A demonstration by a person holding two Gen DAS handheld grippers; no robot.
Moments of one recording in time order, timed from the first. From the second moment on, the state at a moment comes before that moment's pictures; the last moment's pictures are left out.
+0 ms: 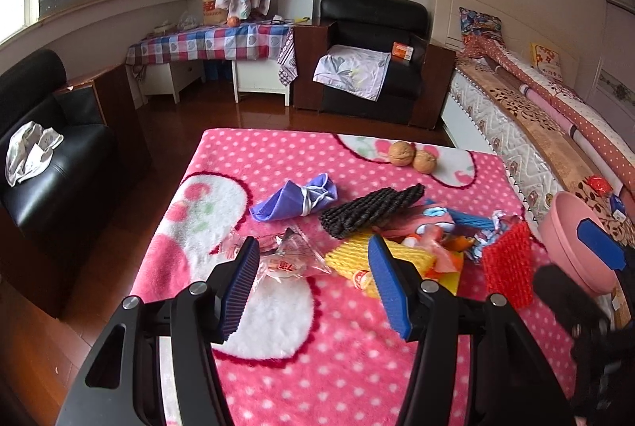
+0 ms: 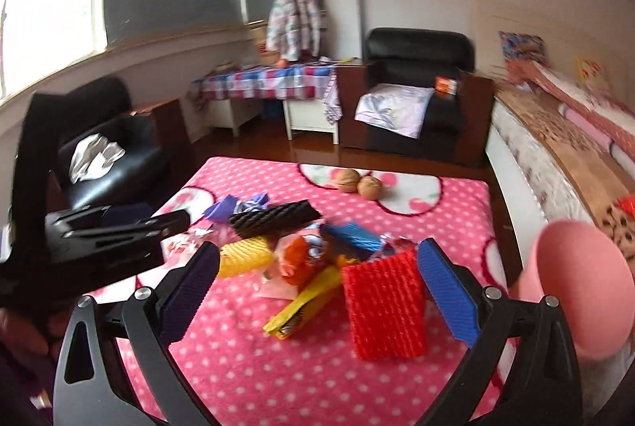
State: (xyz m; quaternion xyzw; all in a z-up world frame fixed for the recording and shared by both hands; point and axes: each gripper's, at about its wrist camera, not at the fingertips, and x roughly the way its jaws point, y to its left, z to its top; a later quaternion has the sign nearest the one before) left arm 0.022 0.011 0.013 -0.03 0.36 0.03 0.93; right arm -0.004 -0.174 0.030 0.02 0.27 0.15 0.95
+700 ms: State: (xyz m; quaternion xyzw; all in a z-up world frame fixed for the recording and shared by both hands) left arm 0.005 -0.002 0.025 -0.02 0.35 0.03 0.94; right arm -0.013 -0.188 0.037 0.03 0.26 0.10 0.96
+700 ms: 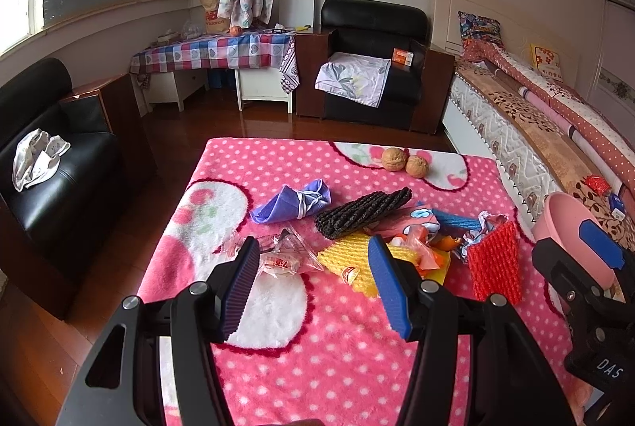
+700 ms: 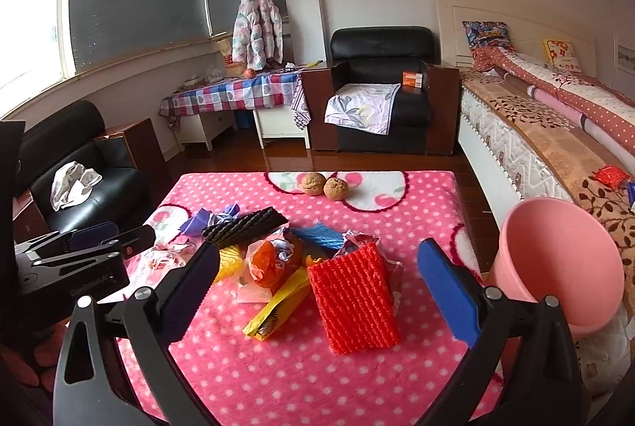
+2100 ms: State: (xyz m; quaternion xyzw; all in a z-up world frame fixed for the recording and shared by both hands) left arm -0.015 -0.008 0.033 -0.03 0.35 0.04 0.94; right arm -0.039 -0.183 0.043 0.03 0.24 0.06 0.97
